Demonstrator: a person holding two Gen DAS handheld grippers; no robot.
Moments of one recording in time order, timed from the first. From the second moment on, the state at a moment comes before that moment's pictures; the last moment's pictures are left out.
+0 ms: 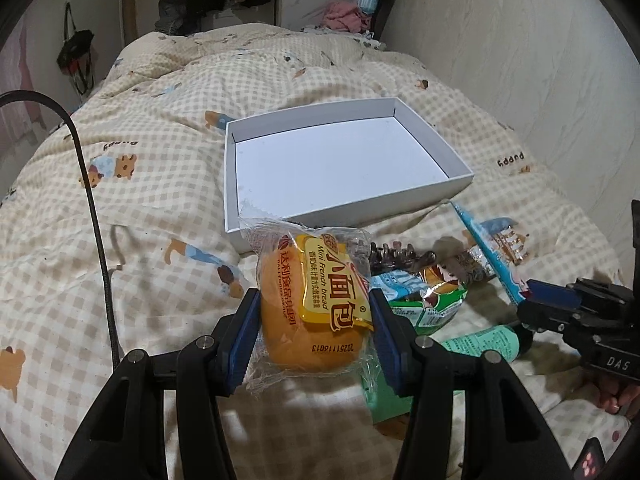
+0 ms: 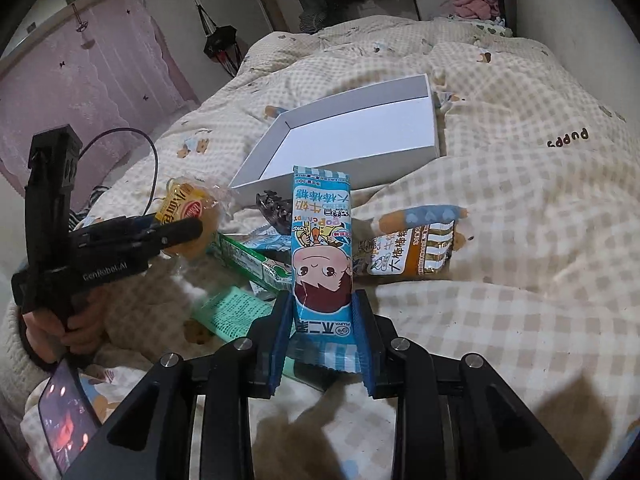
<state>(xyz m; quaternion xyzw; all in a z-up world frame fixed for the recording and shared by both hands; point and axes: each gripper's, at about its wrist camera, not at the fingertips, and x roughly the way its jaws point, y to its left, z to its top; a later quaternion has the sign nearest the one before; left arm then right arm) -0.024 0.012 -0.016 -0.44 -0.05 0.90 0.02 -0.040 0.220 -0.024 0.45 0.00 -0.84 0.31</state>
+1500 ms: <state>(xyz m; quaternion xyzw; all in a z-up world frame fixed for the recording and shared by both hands) 0.000 -0.020 0.016 -0.42 -0.15 0.90 0.06 -0.035 0.222 -0.012 0.44 0.00 -0.84 0.32</state>
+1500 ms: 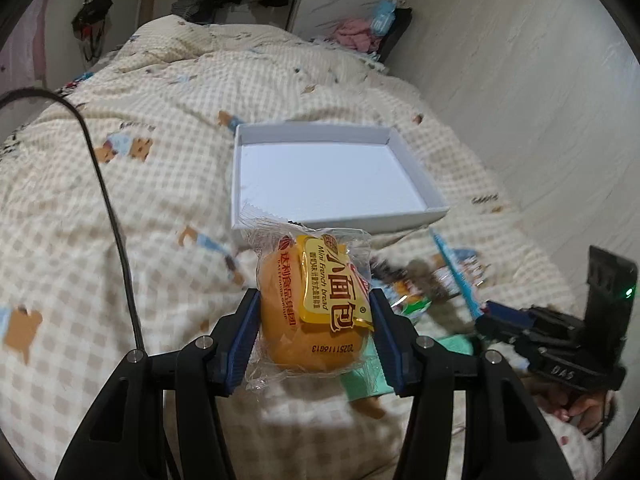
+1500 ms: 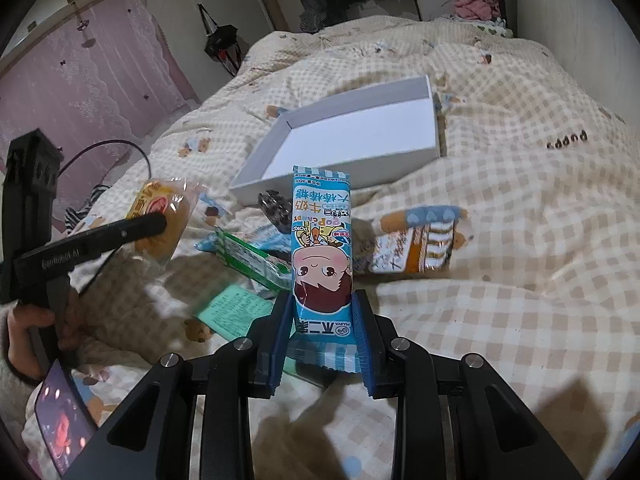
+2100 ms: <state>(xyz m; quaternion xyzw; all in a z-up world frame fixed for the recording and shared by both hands) -0.116 -0.042 0.075 -0.23 -0.14 0.95 0.13 -0.156 0.205 0.030 0.24 -0.10 -0.92 0.30</state>
